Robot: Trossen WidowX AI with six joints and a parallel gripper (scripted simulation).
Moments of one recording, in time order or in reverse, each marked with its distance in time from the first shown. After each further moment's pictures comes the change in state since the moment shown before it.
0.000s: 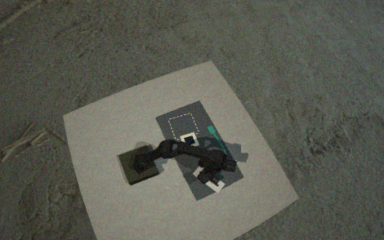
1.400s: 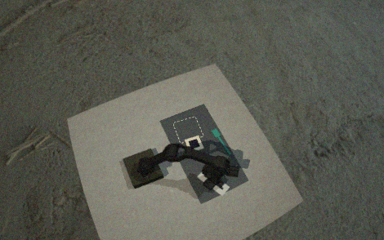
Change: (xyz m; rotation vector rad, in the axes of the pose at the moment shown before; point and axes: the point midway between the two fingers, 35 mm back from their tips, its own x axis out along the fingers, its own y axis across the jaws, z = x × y) arm 0.043 -0.001 -0.002 -0.183 0.005 -0.005
